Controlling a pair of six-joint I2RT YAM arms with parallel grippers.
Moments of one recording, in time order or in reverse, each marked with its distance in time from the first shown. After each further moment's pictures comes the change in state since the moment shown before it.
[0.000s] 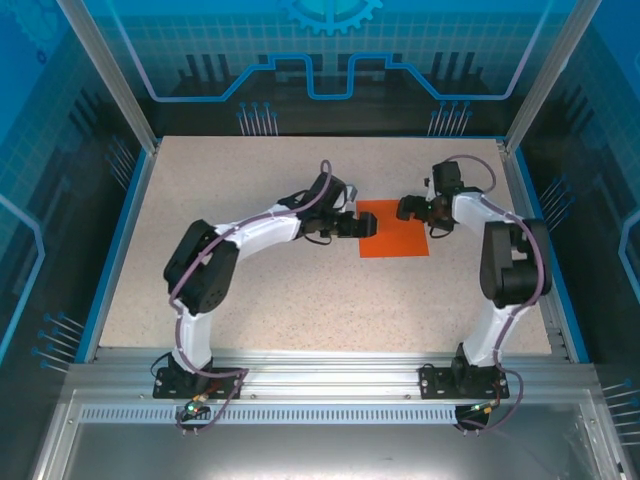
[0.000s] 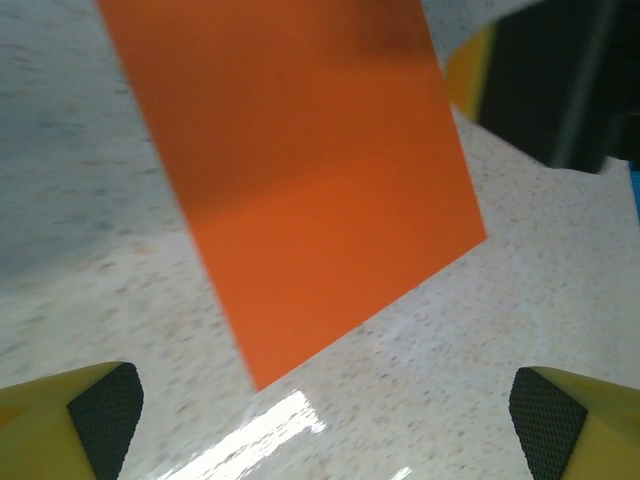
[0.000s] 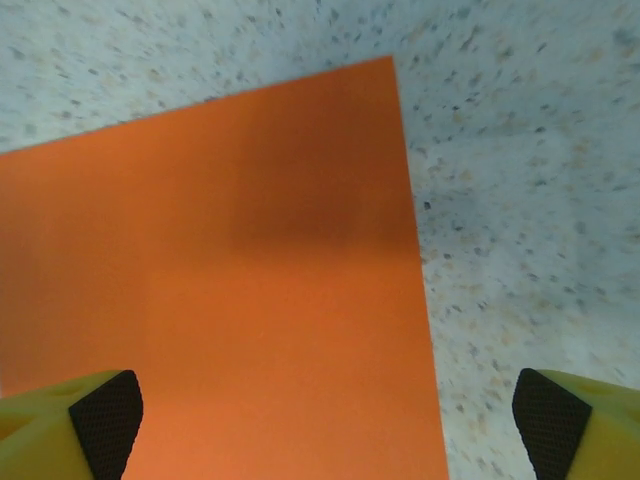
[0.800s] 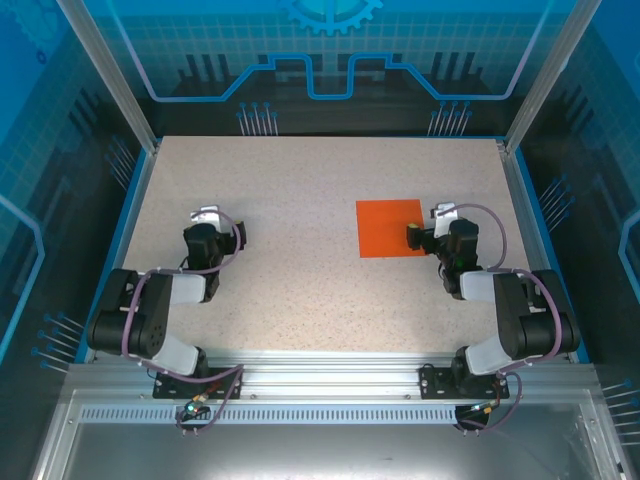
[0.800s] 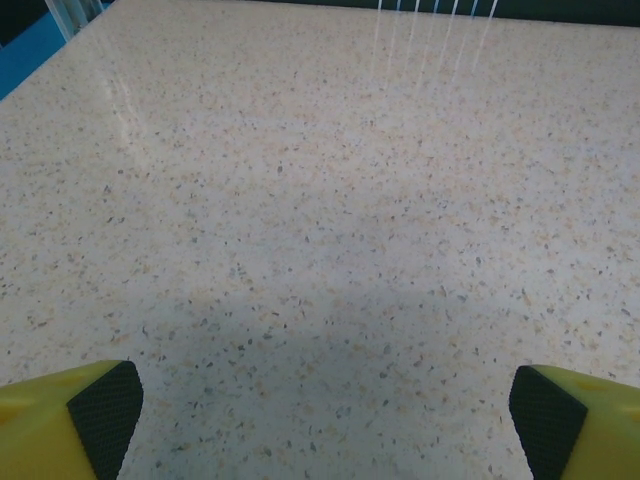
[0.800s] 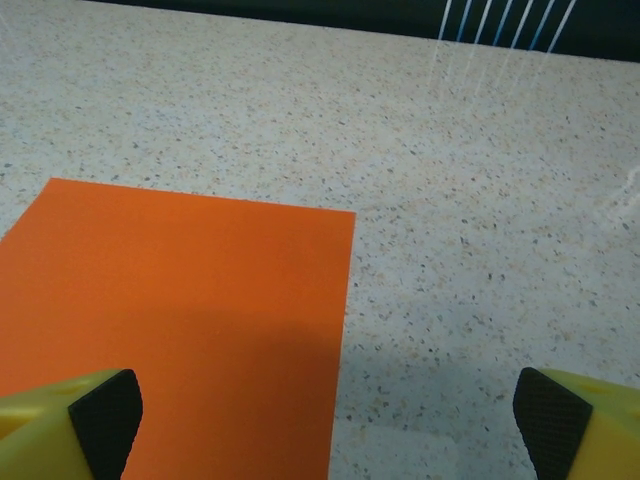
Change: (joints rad) left arm 0.582 -0.523 -1.027 0.893 -0.545 0.483; right arm -0.004 -0.396 -0.819 1.106 0.115 -0.348
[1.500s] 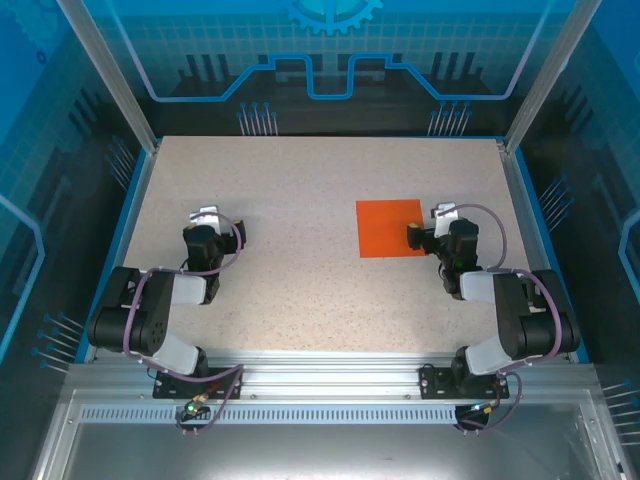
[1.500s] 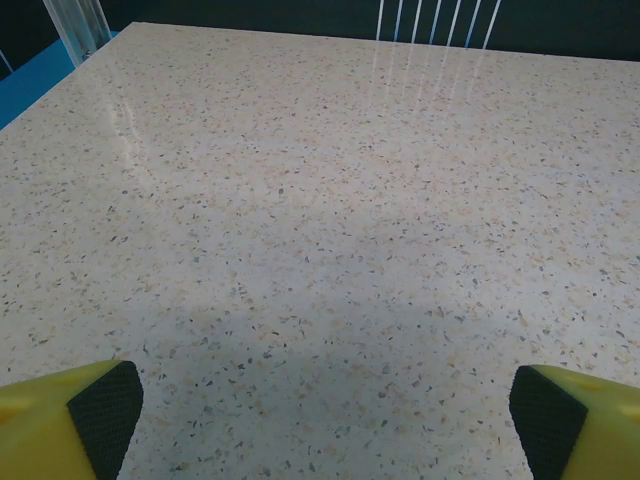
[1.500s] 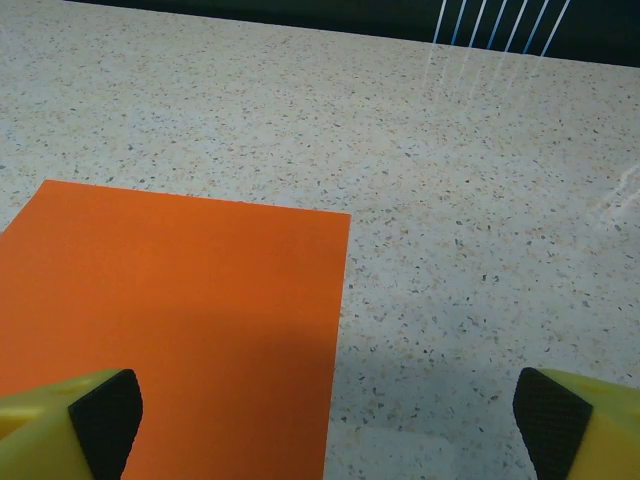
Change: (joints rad) left arm 0.000 0.045 -0.055 0.173 -0.003 0.008; right arm 0.001 0.006 -0.010 0.030 0.001 -0.008
